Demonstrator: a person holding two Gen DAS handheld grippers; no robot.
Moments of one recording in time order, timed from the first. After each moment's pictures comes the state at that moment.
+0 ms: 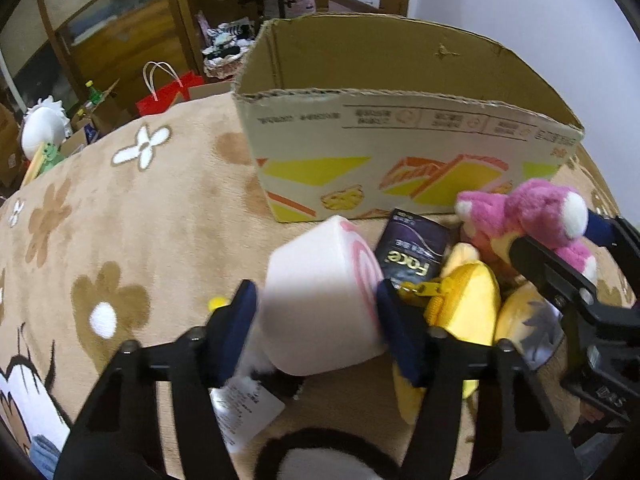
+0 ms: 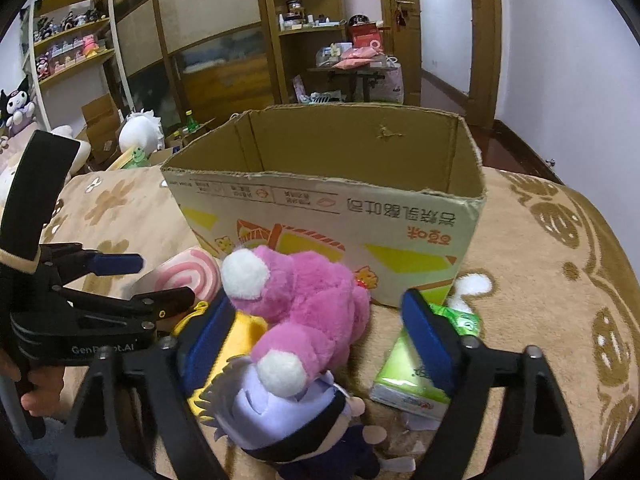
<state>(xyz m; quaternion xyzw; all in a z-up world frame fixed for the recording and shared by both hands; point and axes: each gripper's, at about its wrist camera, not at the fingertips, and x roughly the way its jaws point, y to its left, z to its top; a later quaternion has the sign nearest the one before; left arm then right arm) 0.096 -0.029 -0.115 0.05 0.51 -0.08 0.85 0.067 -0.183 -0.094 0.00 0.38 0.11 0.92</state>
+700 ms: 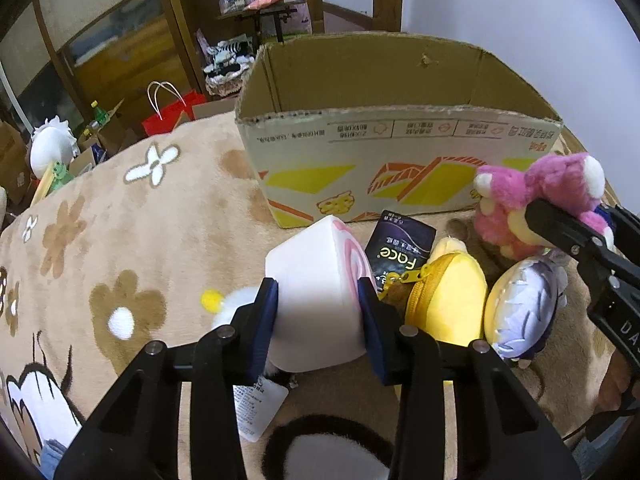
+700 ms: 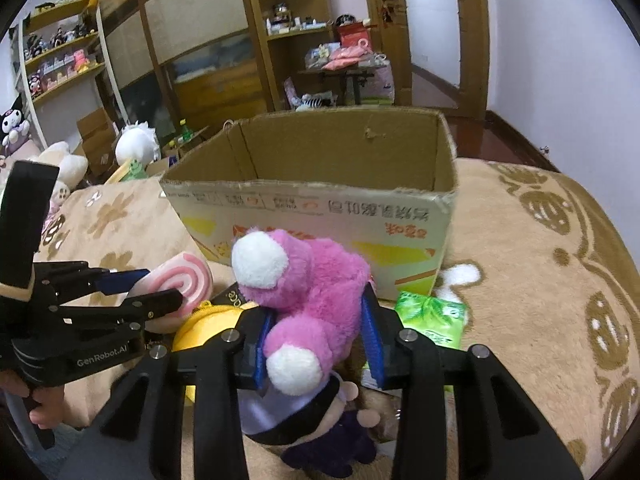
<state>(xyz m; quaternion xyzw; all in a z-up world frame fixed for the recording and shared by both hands) 0.079 -0.036 -0.095 0.08 0.48 -0.07 0.87 0.053 -0.195 -0.081 0.03 0.37 0.10 0.92</state>
